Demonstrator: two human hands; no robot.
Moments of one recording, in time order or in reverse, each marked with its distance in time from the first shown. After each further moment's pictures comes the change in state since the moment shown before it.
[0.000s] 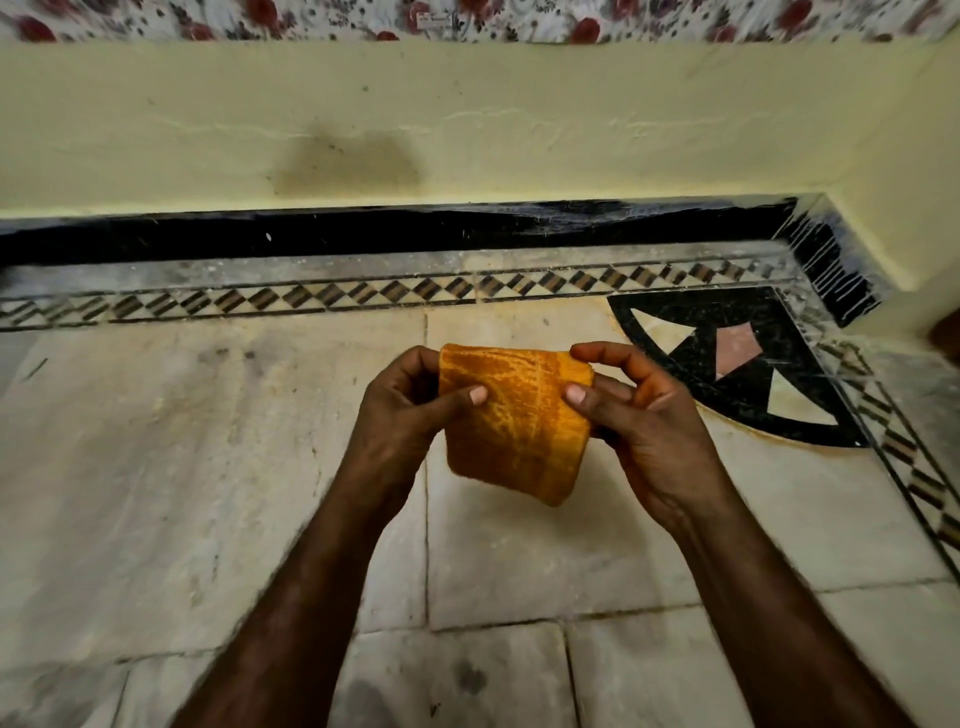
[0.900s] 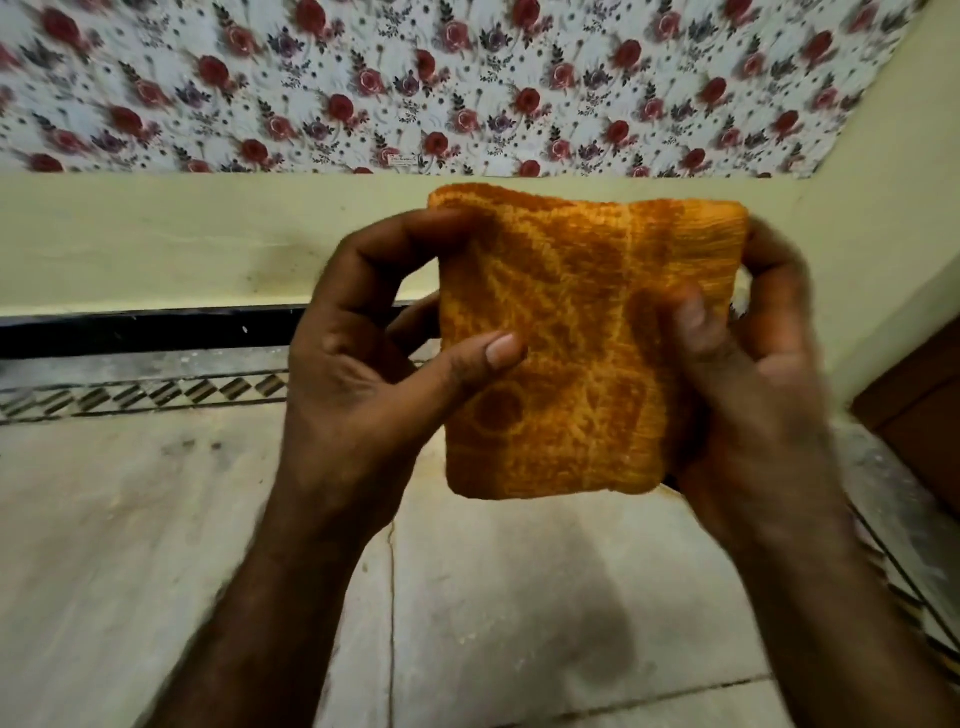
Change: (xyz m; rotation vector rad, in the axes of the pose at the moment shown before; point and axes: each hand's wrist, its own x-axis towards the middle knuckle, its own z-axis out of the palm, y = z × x) left_hand -0.008 0.144 0.055 -0.135 -0.174 0.683; right_hand -0.032 -0.139 0.024 -0.018 0.001 -0.539
